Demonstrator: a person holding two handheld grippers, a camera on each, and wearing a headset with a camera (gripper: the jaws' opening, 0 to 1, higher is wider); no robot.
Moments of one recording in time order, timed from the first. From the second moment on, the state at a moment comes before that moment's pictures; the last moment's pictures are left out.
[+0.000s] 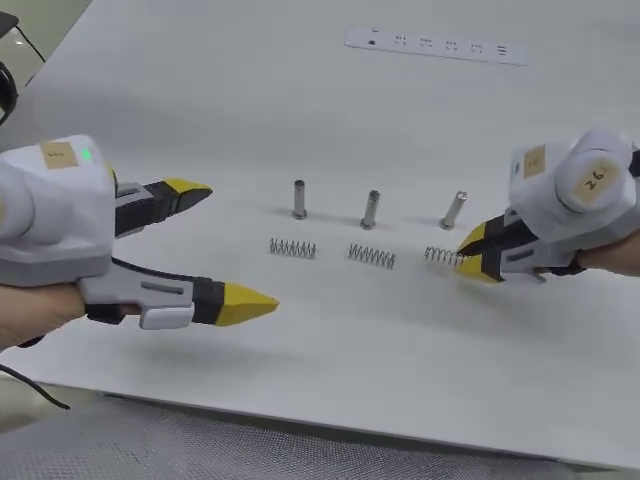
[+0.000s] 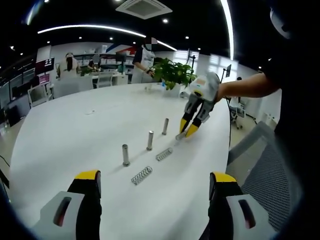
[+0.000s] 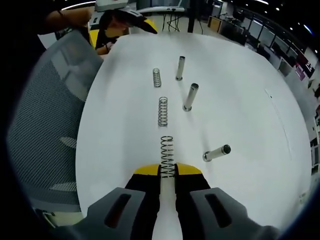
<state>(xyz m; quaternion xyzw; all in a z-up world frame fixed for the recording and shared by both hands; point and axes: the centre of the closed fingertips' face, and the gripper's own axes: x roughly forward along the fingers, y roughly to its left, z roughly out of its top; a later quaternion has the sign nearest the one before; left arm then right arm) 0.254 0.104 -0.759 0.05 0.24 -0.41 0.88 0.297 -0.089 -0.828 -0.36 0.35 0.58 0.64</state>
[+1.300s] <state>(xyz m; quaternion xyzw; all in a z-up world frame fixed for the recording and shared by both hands) 0.264 0.047 -0.746 0.04 0.18 -0.53 0.83 0.274 -0.057 -0.784 -0.36 0.31 0.61 0.63</state>
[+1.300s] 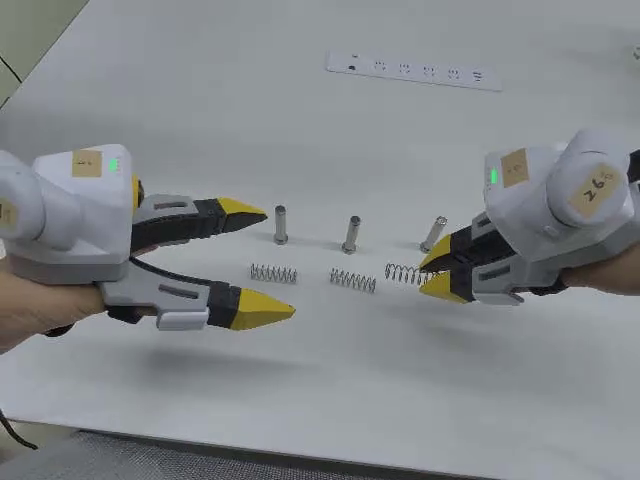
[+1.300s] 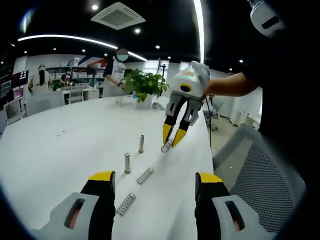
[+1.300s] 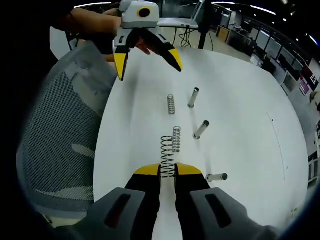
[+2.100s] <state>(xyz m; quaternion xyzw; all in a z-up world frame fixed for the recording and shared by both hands) 0.260 0.003 -0.759 0.09 0.18 -0.59 0.78 0.260 -0.036 -0.782 -0.36 0.30 0.63 0.62</state>
